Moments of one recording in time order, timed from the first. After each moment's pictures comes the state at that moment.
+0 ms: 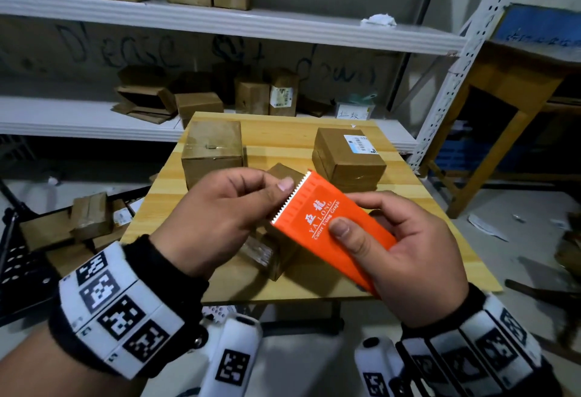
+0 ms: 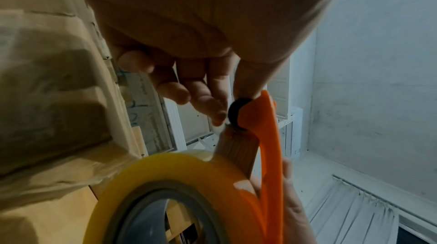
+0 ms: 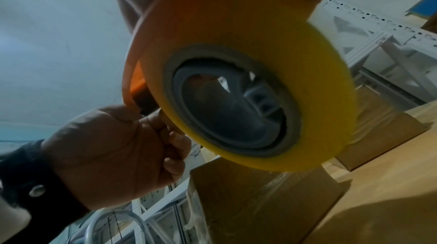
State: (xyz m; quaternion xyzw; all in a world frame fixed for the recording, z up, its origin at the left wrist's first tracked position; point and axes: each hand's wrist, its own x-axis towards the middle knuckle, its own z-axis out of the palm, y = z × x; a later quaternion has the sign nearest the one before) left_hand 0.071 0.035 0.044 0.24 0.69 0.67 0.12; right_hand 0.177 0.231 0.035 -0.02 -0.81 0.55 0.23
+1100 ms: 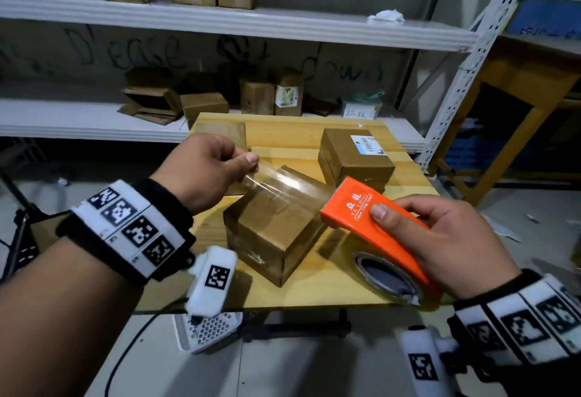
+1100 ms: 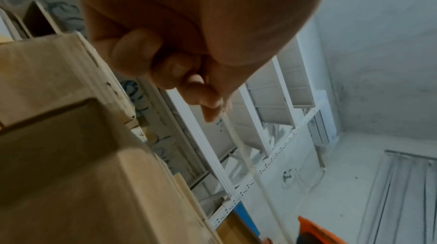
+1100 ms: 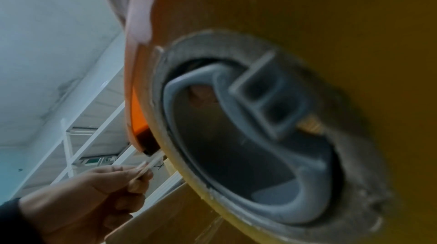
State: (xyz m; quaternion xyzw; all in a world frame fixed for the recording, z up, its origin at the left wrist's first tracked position) left_hand 0.001 0.026 0.061 0.15 0.88 0.46 0.02; right_hand 0.159 0.283 0.046 -0.12 -0.87 0.47 0.12
